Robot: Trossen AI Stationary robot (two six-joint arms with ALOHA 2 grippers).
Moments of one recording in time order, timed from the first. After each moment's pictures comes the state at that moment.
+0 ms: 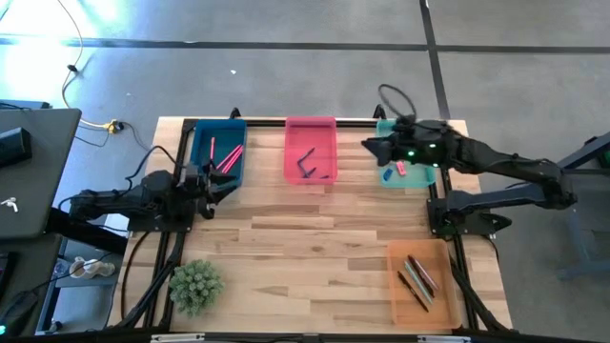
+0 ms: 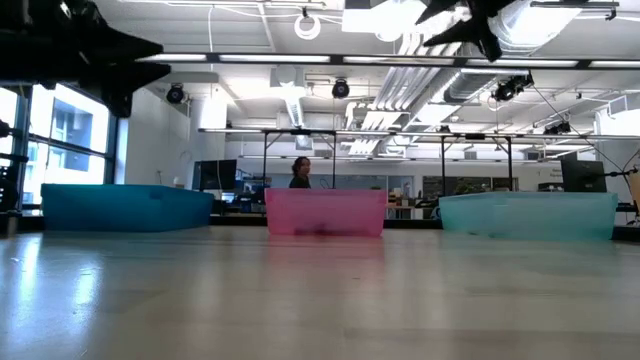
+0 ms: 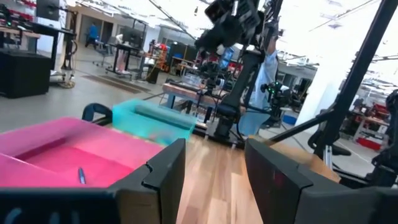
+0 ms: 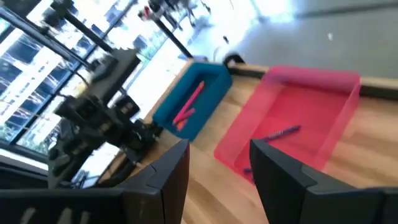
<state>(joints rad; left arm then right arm) 0.18 0.00 0.04 0.08 -0.12 -0.26 -0.24 0.93 0.97 -0.38 0.18 0.76</state>
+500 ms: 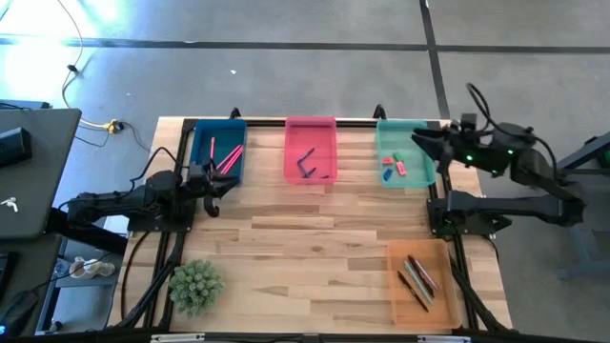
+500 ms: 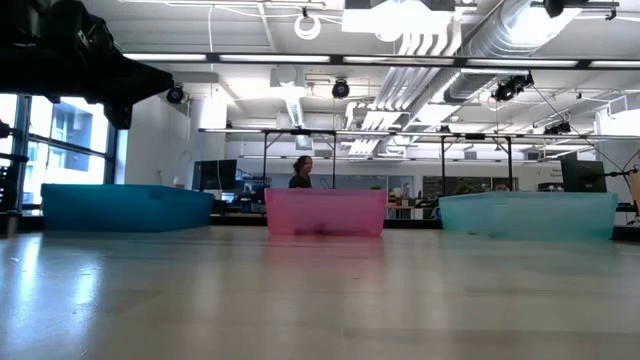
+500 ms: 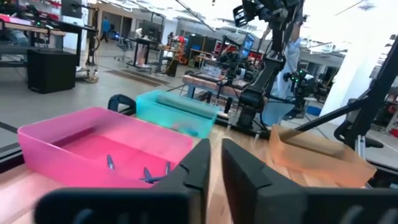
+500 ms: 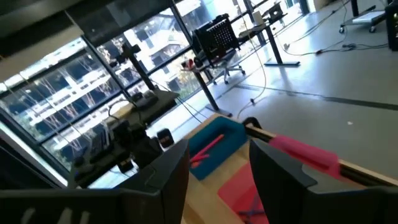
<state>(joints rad) 0.24 0.02 0.01 0.07 -0.13 -0.22 -0.25 0.53 0.97 -0.51 0.18 0.49</state>
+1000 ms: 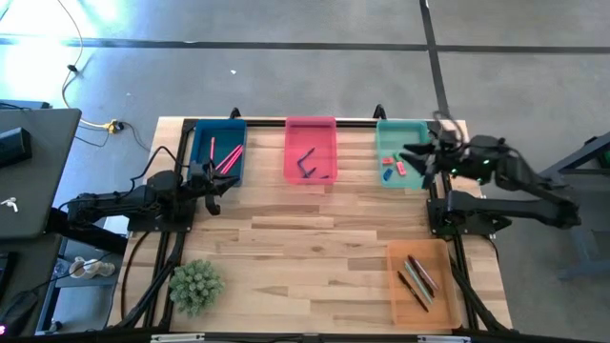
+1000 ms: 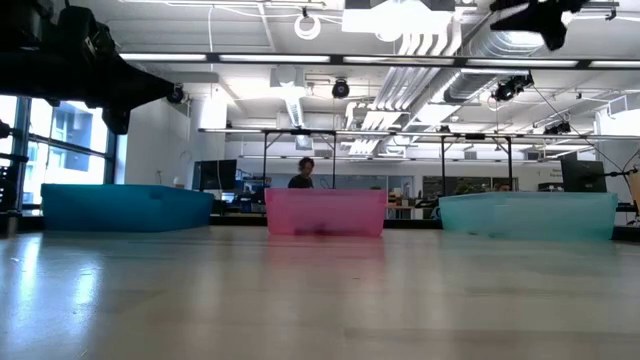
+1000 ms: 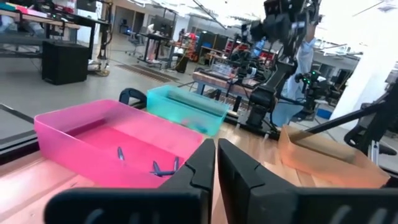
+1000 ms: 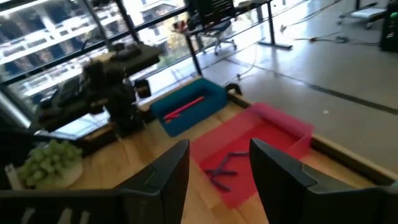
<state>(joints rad) 0.24 0.02 0.01 0.05 -0.17 -0.26 -0.25 0.45 0.78 -0.52 0.14 0.33</state>
